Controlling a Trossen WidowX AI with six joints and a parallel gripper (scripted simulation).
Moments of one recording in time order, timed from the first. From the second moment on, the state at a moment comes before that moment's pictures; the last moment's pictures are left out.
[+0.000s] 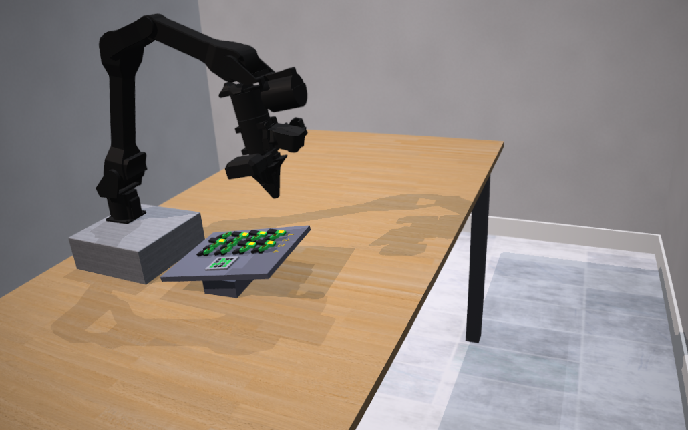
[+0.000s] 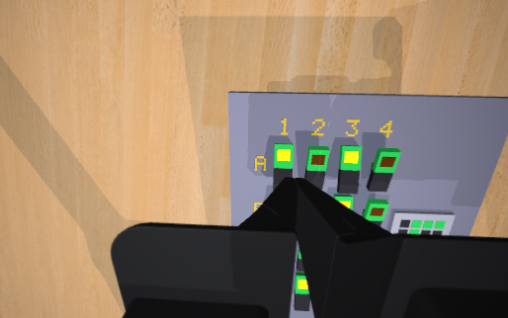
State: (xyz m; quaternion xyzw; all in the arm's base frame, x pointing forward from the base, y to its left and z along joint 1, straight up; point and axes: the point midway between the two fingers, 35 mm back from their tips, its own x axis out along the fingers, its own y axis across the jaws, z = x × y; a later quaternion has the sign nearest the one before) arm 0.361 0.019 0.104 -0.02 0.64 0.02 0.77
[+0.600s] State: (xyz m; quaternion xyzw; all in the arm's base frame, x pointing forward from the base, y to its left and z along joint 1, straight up) arm 0.337 -0.029 0.083 -0.02 0.64 0.02 0.77
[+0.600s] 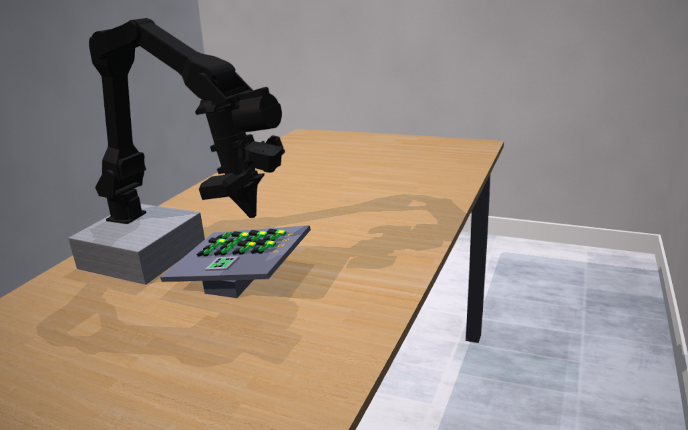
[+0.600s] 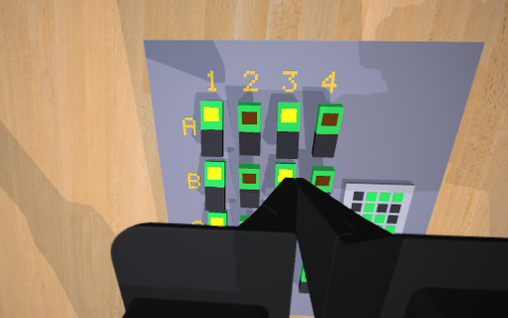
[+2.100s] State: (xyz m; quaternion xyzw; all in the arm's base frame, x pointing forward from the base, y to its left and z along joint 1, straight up) arm 0.342 -0.030 0.038 -0.02 0.64 0.02 0.77
